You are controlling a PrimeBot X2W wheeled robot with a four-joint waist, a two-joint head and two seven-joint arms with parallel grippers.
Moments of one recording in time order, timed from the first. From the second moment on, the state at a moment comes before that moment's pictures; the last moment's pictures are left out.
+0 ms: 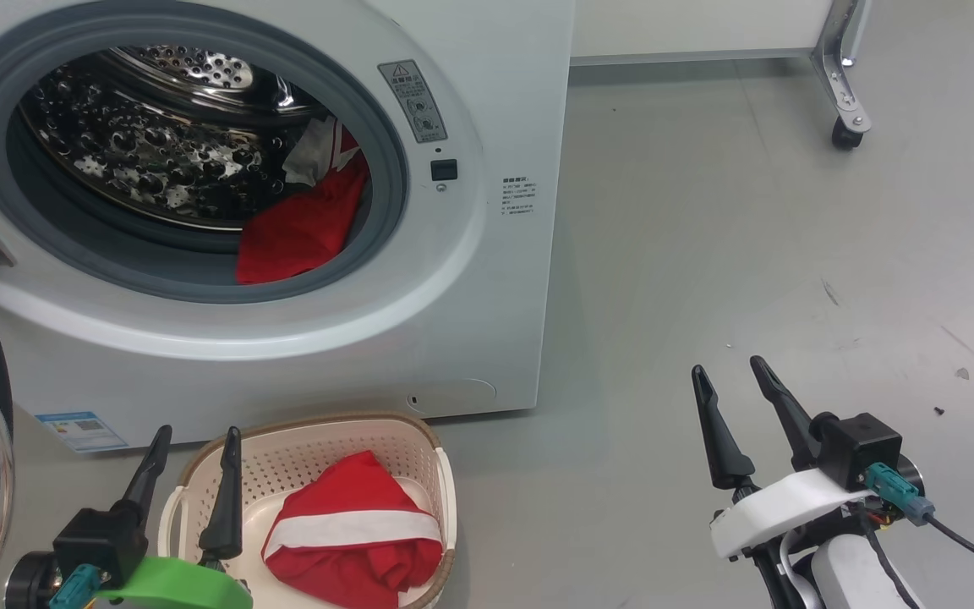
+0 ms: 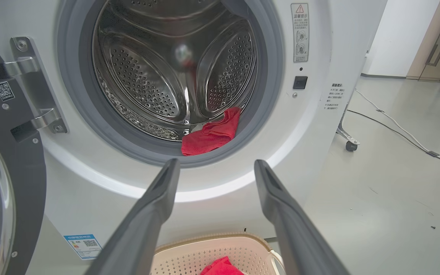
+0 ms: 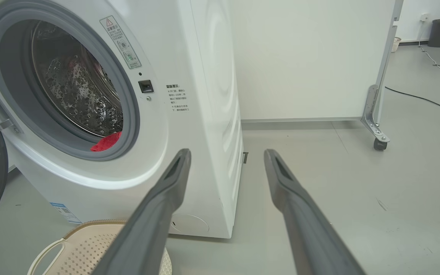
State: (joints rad) left arm 0.00 0.05 -0.03 0.22 -0.25 -0.12 -0.25; right arm -0.09 -0.05 0.21 0.30 0.31 0.10 -0.25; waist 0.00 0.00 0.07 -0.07
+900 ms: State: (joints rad) left arm -0.19 0.09 -0.03 0.17 -0.24 -0.12 -0.16; right arm -0.14 -0.05 0.24 0.23 0.32 0.10 -0.25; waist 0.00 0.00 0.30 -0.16
